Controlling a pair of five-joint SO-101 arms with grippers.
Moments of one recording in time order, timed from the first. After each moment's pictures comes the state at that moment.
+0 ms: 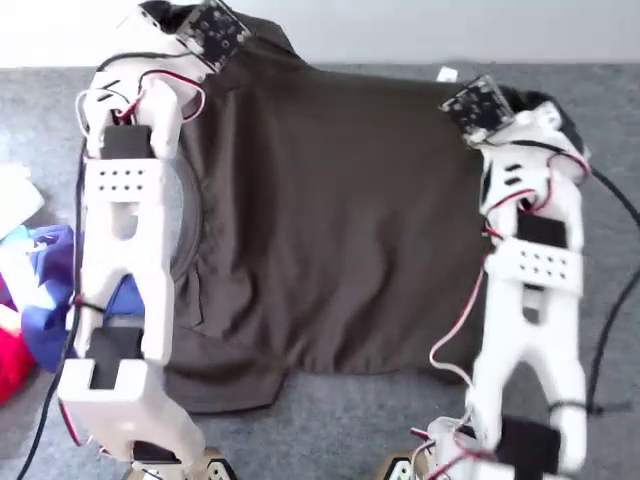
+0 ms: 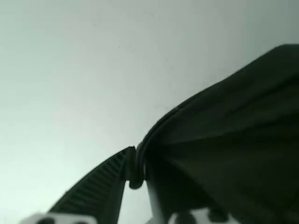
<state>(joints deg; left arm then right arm) -4.1 13.1 -15.4 26.3 -47.1 9.1 -14.6 26.5 6.2 51.4</state>
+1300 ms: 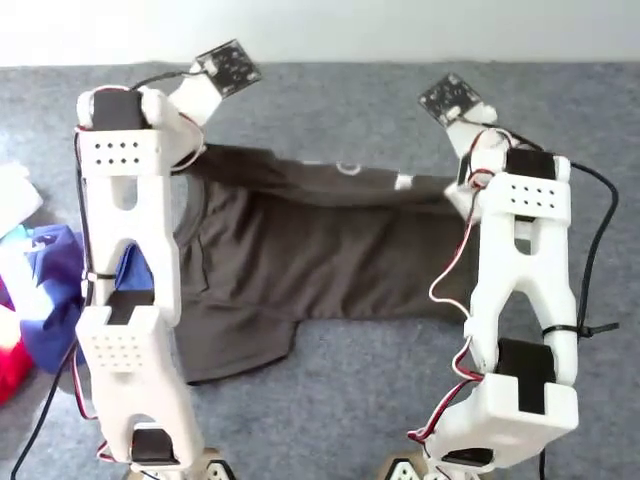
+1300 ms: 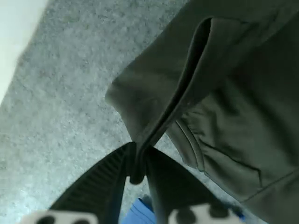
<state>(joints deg) -5.5 32.0 -51.8 99.1 -48.7 5.7 6.2 -2.1 67.9 43.5</state>
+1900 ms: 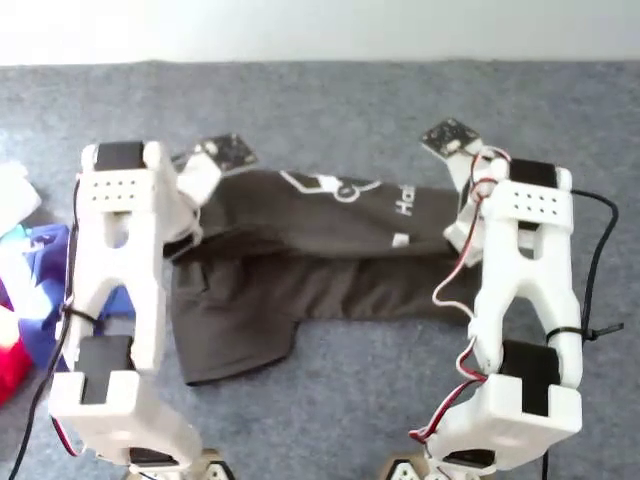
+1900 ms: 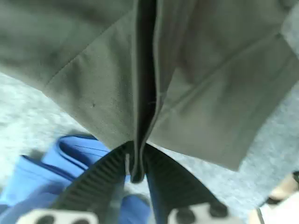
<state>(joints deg) -6.3 8.6 -2.0 99.0 -49.3 7.7 6.2 3.4 77.7 42.9</state>
